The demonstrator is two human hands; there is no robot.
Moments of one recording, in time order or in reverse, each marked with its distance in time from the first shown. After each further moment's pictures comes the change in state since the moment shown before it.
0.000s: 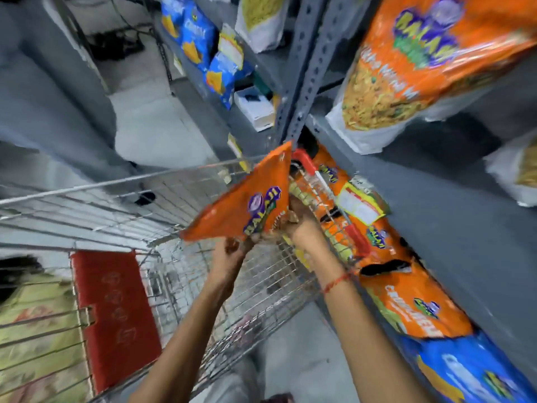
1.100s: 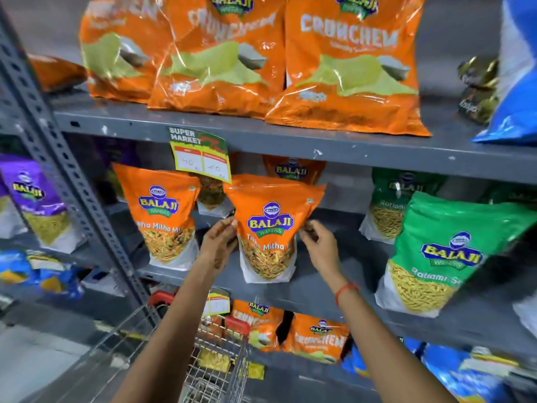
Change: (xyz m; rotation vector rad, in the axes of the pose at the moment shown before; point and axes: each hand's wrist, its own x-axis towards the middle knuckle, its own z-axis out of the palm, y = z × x) left_hand 0.012 0.159 0.301 -0.022 -0.825 0.096; right_hand -0.134 0.061 -0.275 0.185 1.091 -0.178
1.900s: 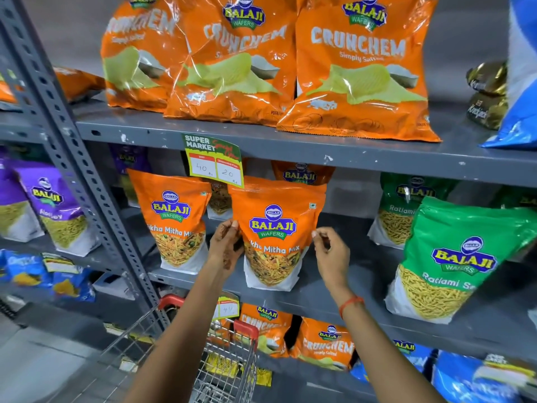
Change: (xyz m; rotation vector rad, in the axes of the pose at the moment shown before) left_hand -0.010 0.012 -0.005 -0.139 0.007 0.009; right_hand -0.013 0.003 0.005 -0.062 0.234 -0.120
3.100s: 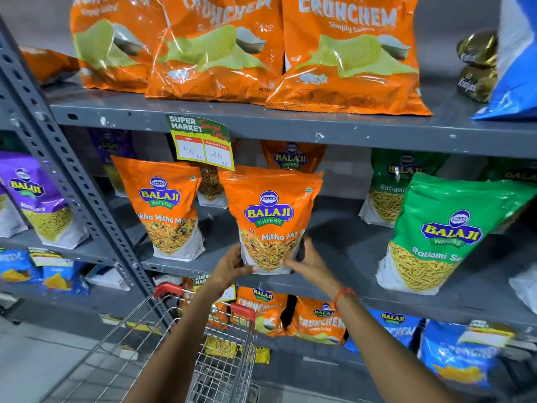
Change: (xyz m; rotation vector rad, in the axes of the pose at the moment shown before) left_hand -0.021 -0.064 -0.040 0.577 -0.360 -0.114; right_hand -0.038 0.013 0.005 0.079 -0.615 0.404
